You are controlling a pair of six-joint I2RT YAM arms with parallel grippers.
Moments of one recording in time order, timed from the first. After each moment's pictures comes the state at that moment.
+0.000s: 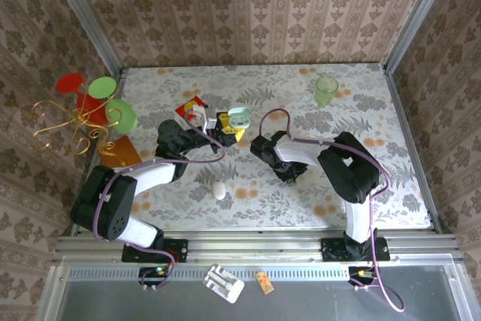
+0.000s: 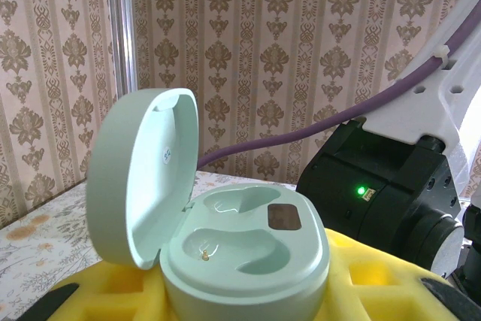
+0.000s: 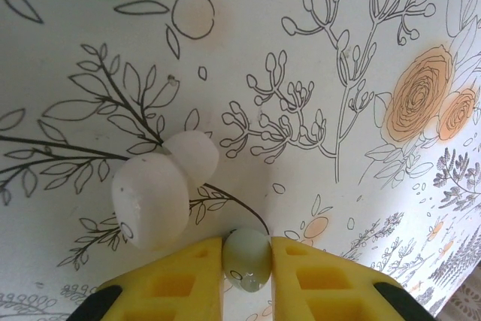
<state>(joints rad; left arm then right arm) -0.48 1.46 0.60 1.13 0.93 -0.24 0.72 1.93 1.19 -1.04 0.50 0.31</state>
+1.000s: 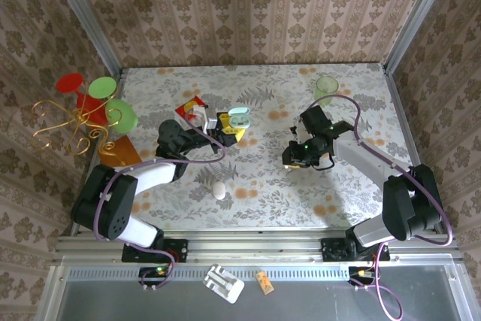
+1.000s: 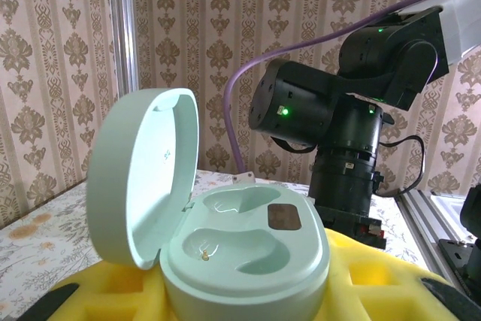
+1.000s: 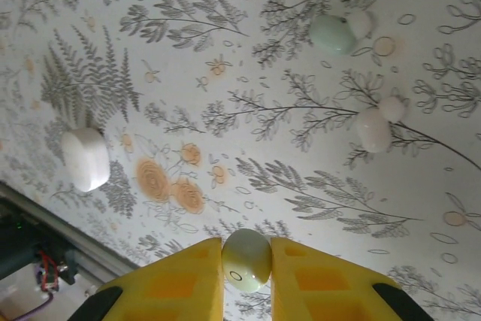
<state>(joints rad) -0.48 1.48 0.60 1.14 0.93 -0.23 0.37 1.45 0.99 -0.75 -0.45 0.45</state>
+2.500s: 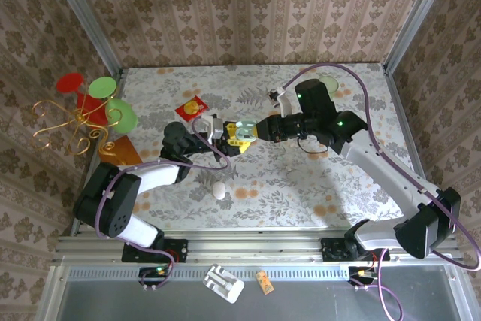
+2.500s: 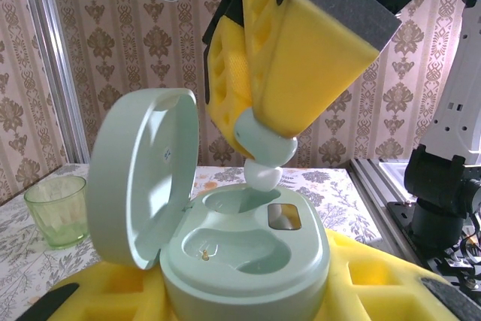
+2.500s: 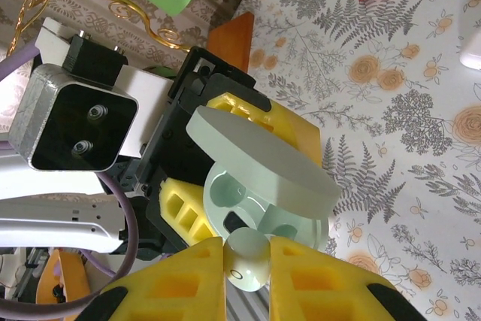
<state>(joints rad) -0.52 1.49 0.59 1.14 1.06 -0.16 0.54 1.33 1.28 -0.58 -0.61 0.45</state>
